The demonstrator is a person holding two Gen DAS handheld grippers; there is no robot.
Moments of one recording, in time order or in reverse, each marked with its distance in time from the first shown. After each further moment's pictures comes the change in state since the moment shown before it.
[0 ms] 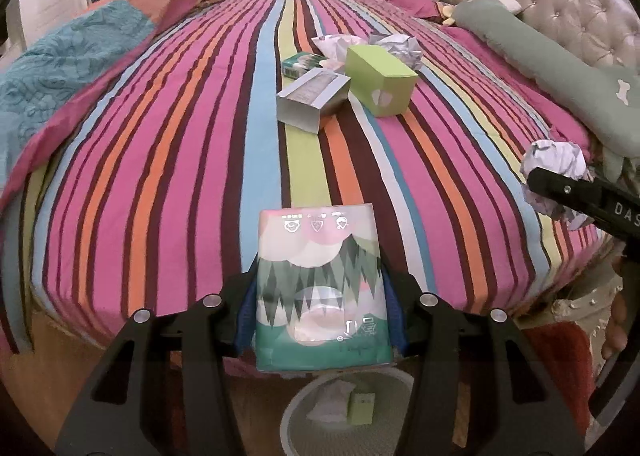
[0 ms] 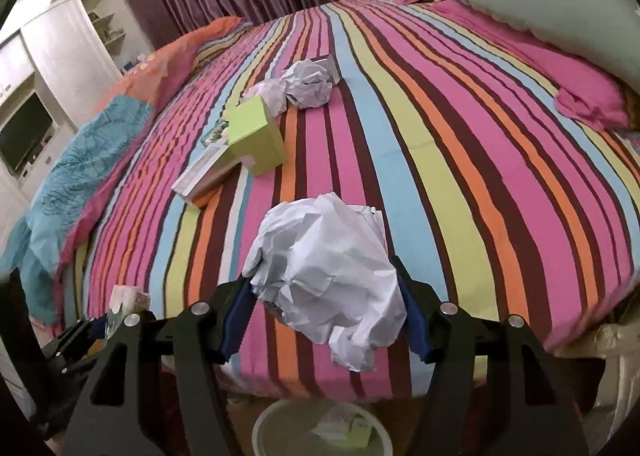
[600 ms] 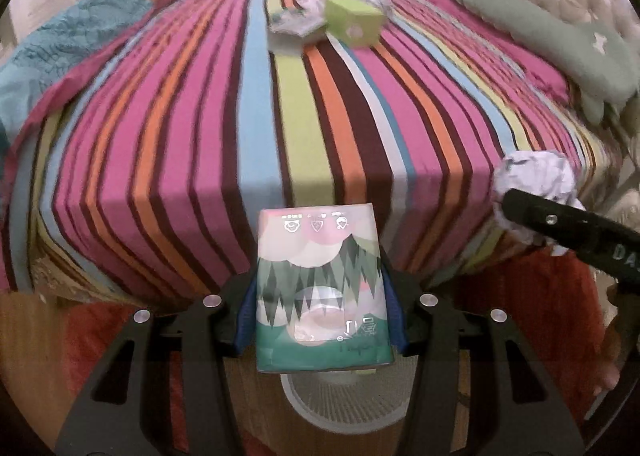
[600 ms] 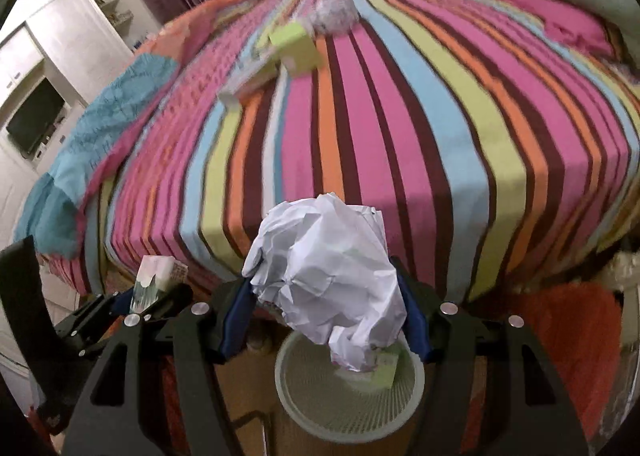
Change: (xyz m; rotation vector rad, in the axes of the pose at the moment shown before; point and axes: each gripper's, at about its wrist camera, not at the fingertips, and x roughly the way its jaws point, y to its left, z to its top) left arm -0.029 -0.011 -0.089 0.057 0.095 -0.020; right arm -0.026 0.020 -0.100 0.021 0.124 0.040
